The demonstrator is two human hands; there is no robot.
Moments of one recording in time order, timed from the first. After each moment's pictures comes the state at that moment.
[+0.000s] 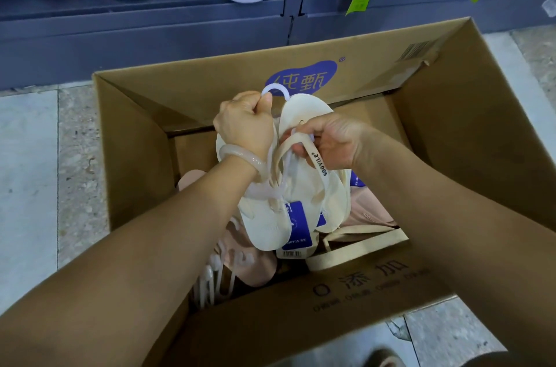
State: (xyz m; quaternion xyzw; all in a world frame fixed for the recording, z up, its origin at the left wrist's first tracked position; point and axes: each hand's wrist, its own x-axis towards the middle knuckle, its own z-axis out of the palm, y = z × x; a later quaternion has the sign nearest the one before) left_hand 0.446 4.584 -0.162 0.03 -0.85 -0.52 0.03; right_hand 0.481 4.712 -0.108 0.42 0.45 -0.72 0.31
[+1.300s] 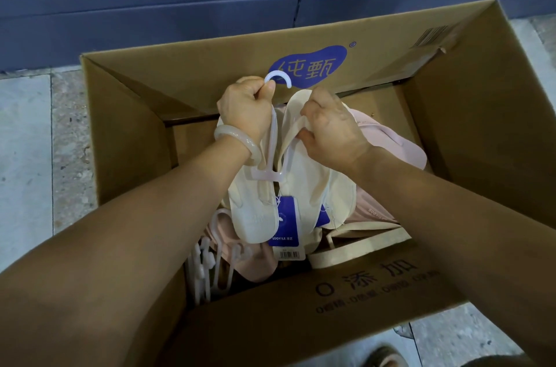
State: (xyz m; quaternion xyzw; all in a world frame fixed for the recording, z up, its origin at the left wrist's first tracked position) left_hand 0.423 4.580 -0.188 -0.04 -0.85 -0.53 -0.02; right_hand 0.490 4.708 -0.143 -0.02 0.99 -0.12 0.09
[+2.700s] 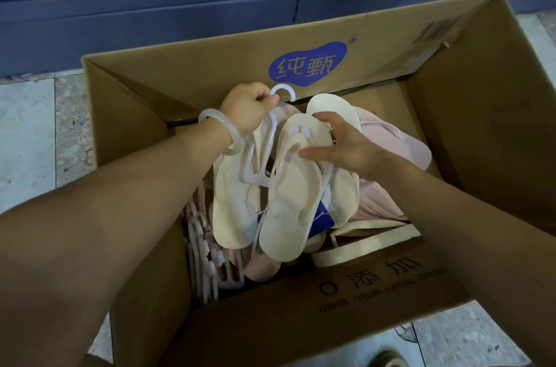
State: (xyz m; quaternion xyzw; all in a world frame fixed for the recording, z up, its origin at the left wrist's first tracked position) left_hand 0.408 4.574 -0.177 -0.07 -0.86 -0.43 -0.26; right_hand 0.508 4.742 -0.157 0.21 0.78 -0.53 0.27
